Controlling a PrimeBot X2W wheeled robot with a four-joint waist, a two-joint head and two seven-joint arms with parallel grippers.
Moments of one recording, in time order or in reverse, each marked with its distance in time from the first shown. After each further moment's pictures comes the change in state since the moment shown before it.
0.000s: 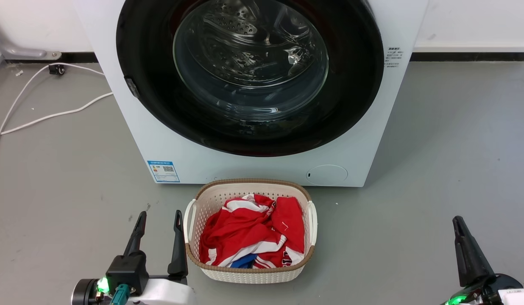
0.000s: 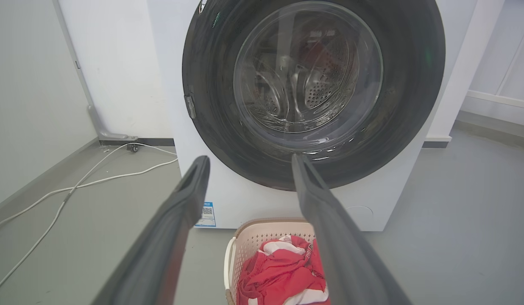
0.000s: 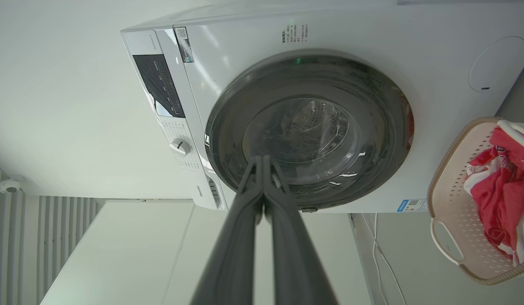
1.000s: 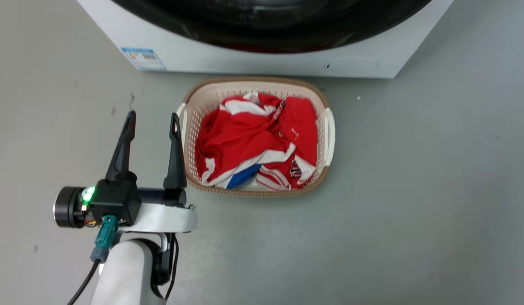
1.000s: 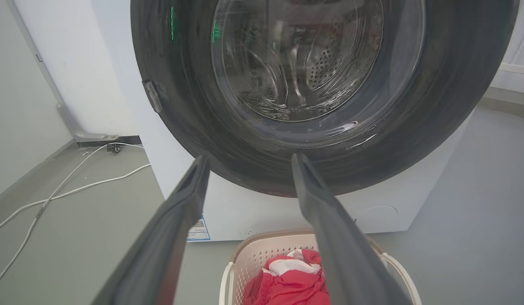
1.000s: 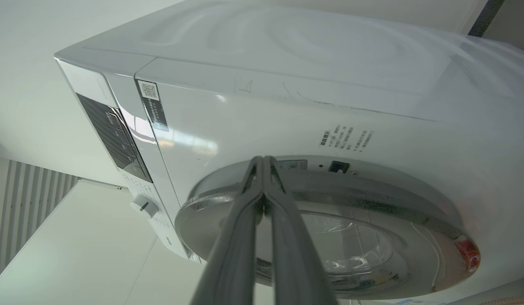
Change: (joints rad) left arm -0.279 0.000 0.007 -0.088 0.055 -0.028 0.000; right arm -0.939 -0.270 -0.143 0.455 -0.014 0.000 0.220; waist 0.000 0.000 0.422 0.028
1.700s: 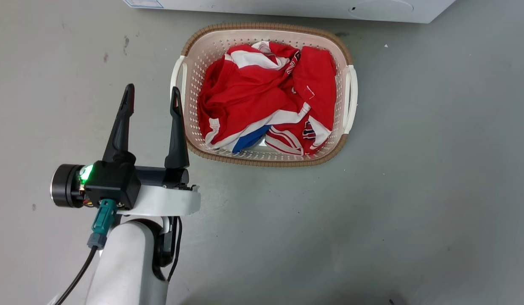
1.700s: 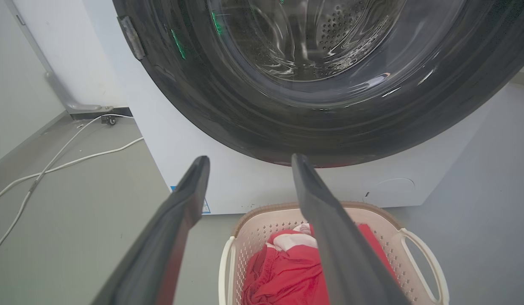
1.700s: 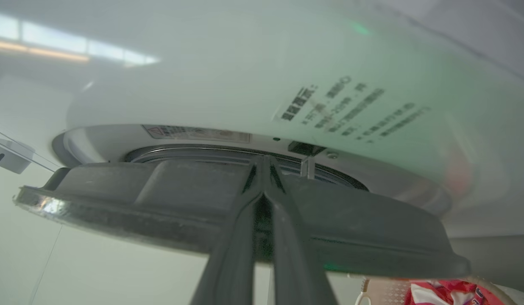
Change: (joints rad) left arm -0.080 0.000 -0.016 -0.017 -0.005 0.009 0.000; right arm -0.445 -0.059 0.249 0.249 -0.142 0.000 0.189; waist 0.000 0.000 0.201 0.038
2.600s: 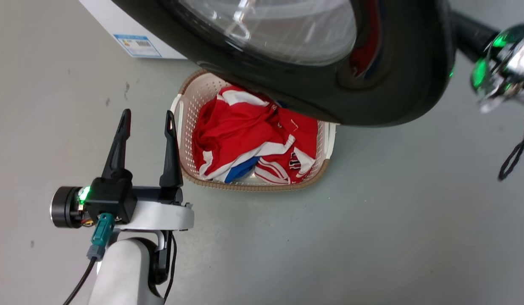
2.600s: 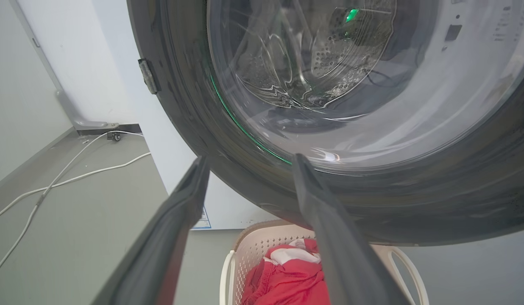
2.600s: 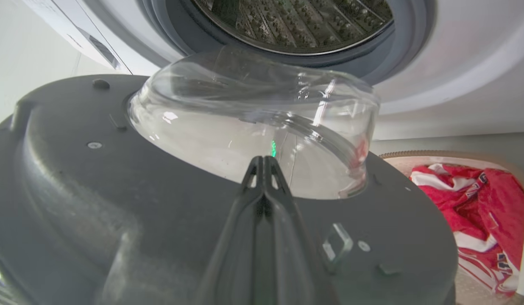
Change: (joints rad) left arm 0.062 0.000 0.030 0.026 0.003 -0.009 0.000; right arm 0.346 0.031 0.136 -0.285 0.012 -0.001 0.192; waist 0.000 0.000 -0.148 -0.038
